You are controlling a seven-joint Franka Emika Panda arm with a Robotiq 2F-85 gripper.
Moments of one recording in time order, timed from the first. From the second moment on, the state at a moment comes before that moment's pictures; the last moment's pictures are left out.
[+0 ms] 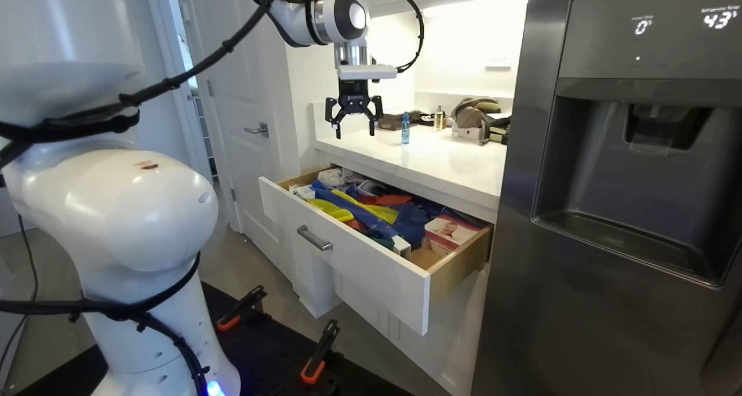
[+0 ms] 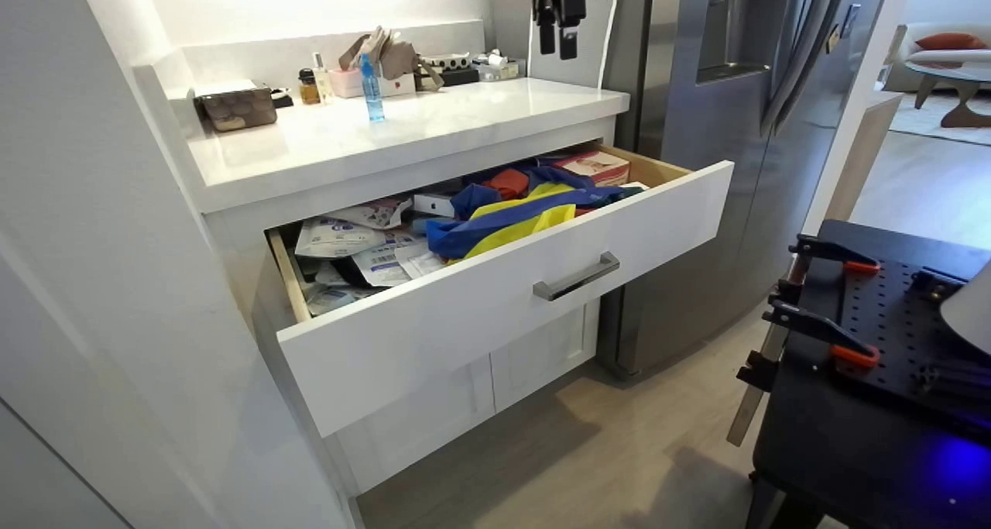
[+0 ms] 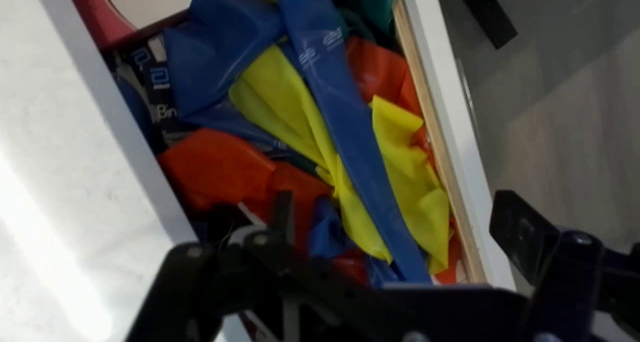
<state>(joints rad) 0.00 0.06 0.09 -1.99 -0.05 2.01 -0.77</state>
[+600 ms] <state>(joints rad) 0.02 -0.23 0.04 -2.33 -0.05 1.93 -0.86</state>
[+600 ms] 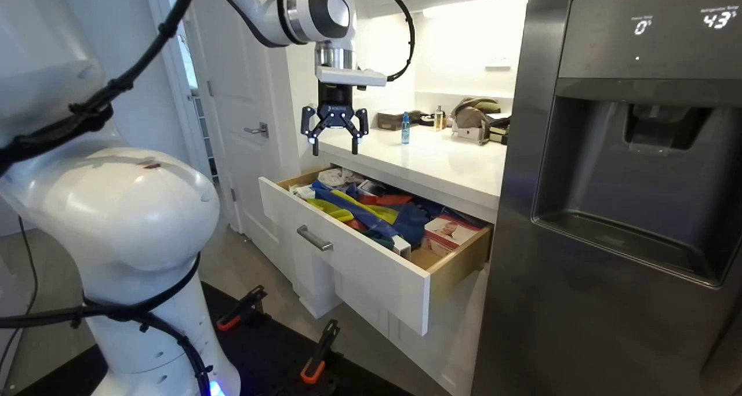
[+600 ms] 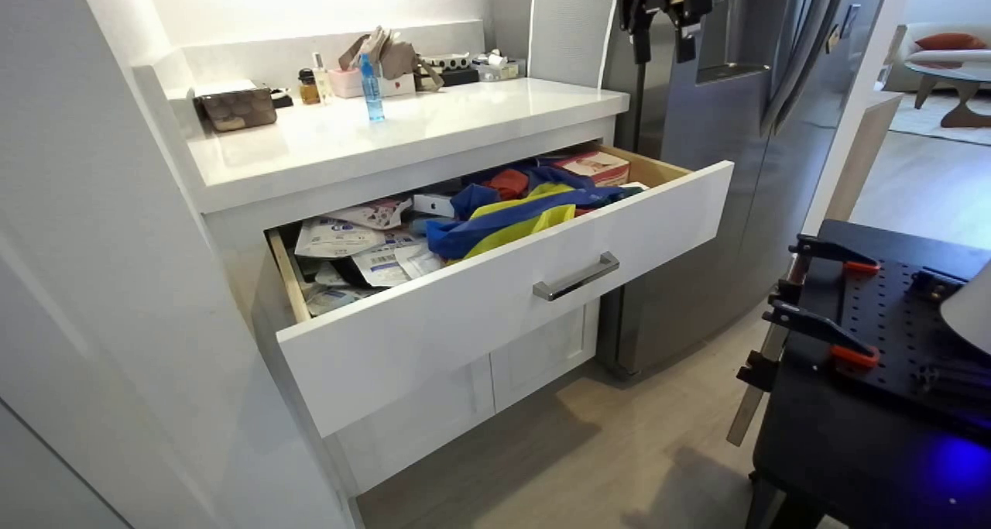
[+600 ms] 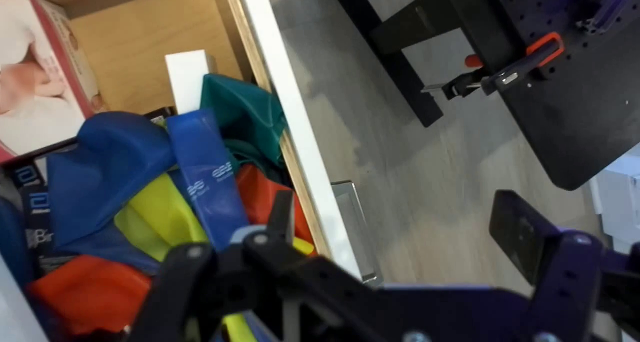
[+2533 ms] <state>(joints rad) 0.22 -0.18 0.12 -2.79 -0.20 2.66 -0.66</state>
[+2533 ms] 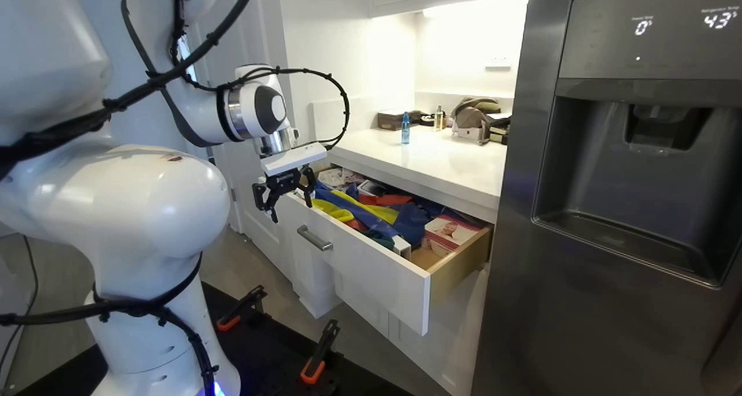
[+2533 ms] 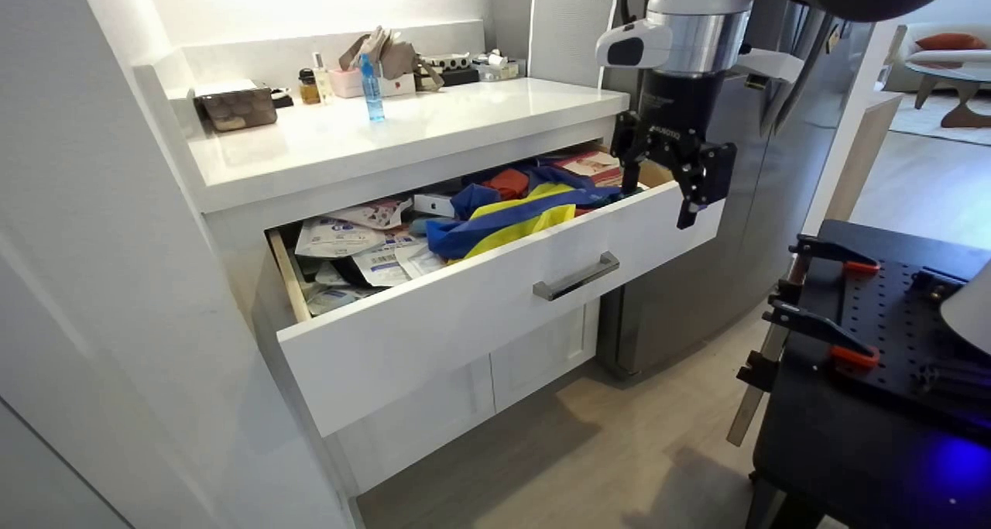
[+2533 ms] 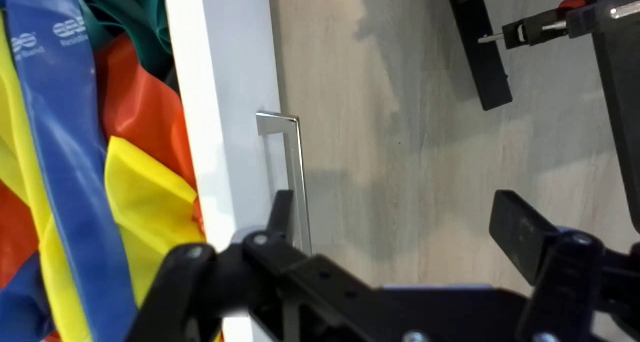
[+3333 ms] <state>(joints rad) 0.21 -0.03 0.12 -2.77 -0.27 2.75 -0.66</state>
